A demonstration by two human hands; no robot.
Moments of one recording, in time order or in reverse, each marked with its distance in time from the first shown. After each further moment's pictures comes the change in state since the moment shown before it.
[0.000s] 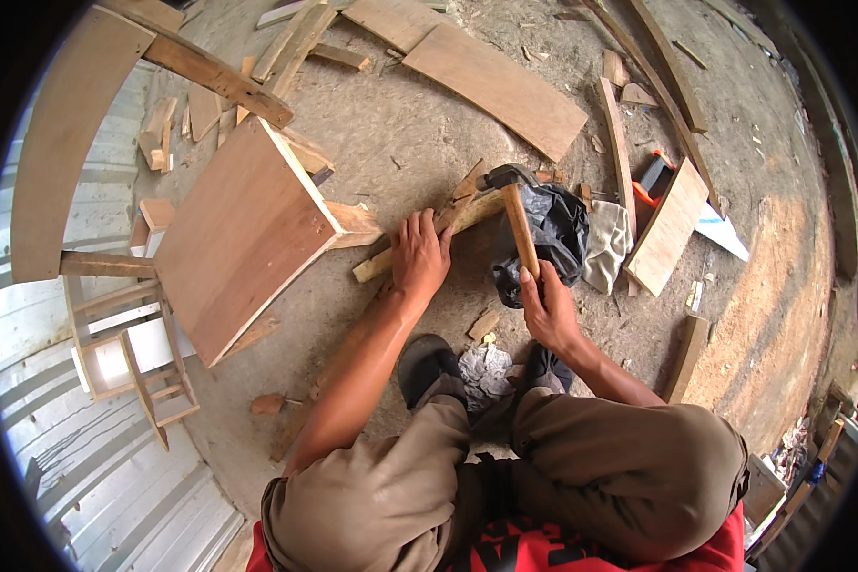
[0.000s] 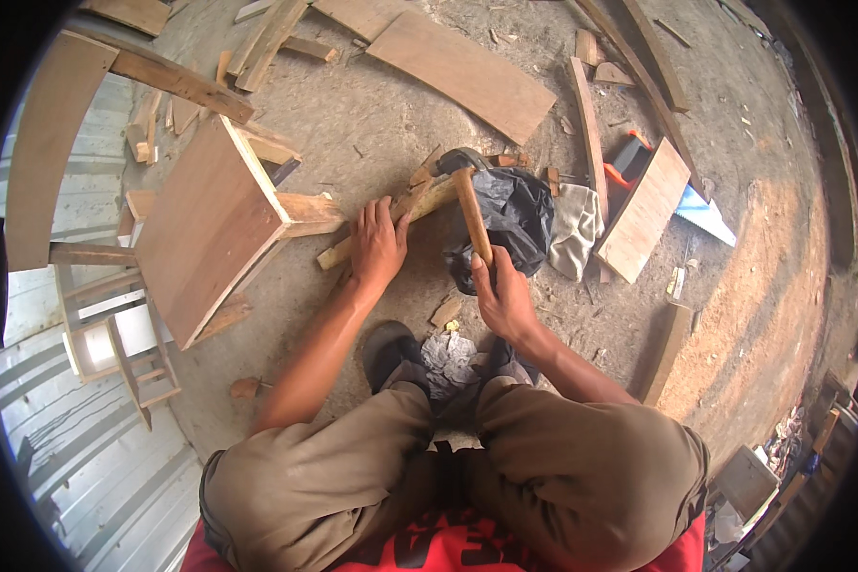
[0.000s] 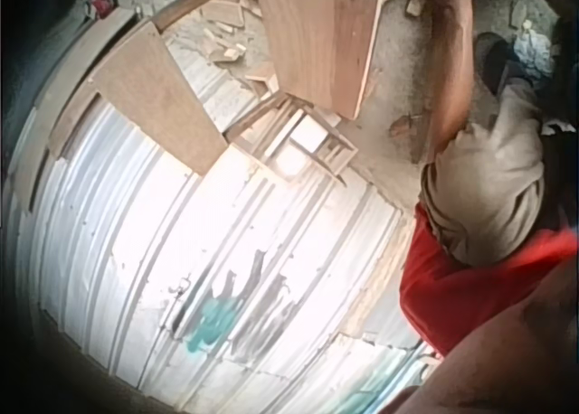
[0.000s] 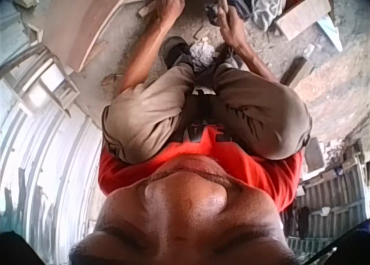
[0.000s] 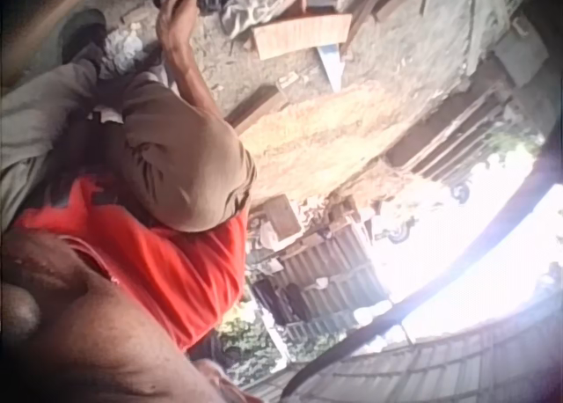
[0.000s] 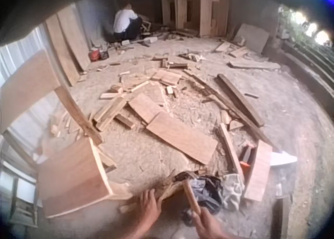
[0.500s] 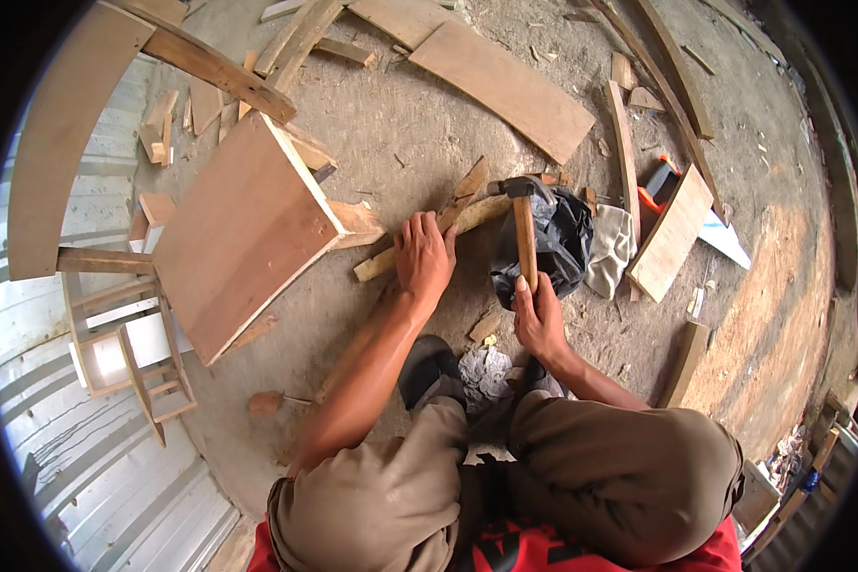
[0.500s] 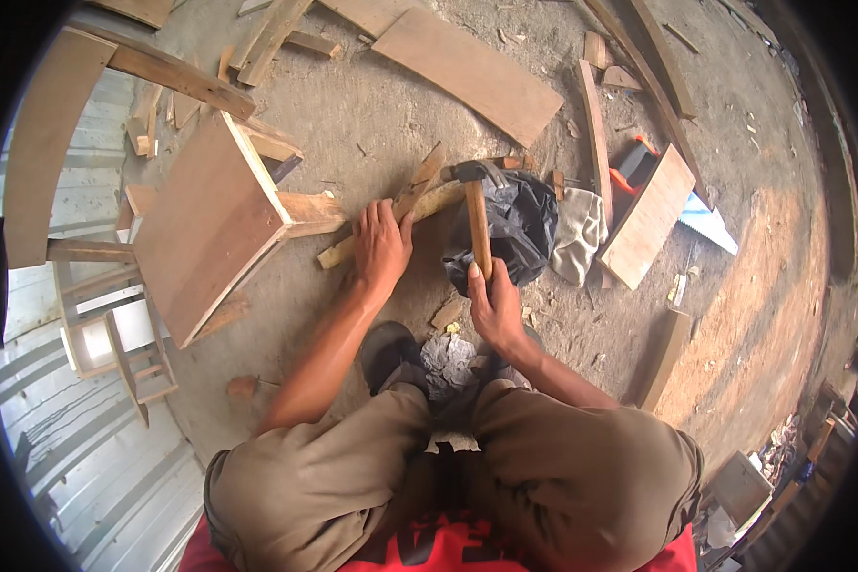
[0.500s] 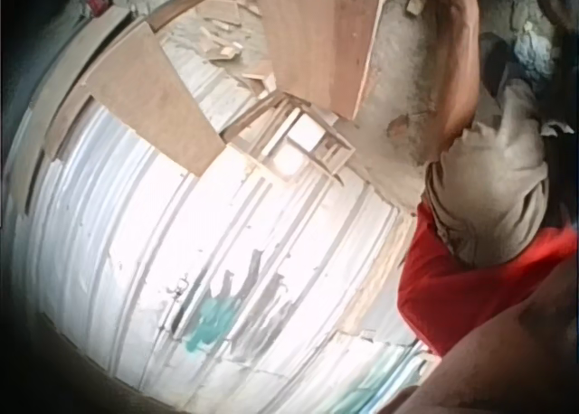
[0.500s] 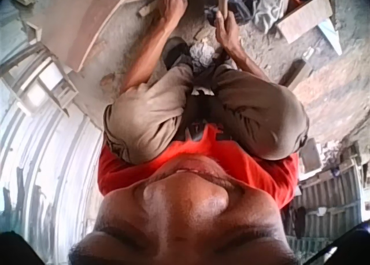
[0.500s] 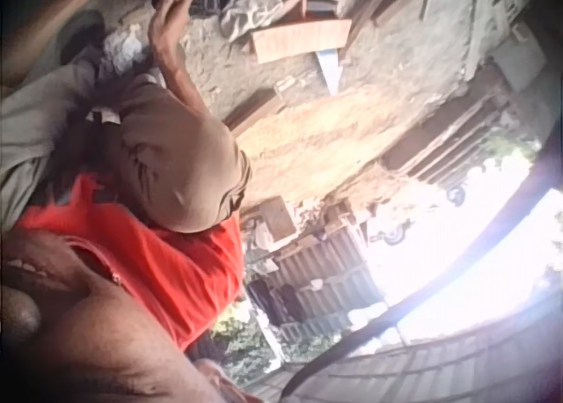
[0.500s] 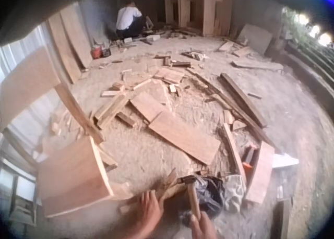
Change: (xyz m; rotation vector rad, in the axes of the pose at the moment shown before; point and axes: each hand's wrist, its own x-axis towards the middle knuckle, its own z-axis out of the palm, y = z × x) left_hand 0.001 0.004 0.003 0.113 -0.028 -0.083; right_hand 0.003 0.036 0.032 0.211 0.070 0.034
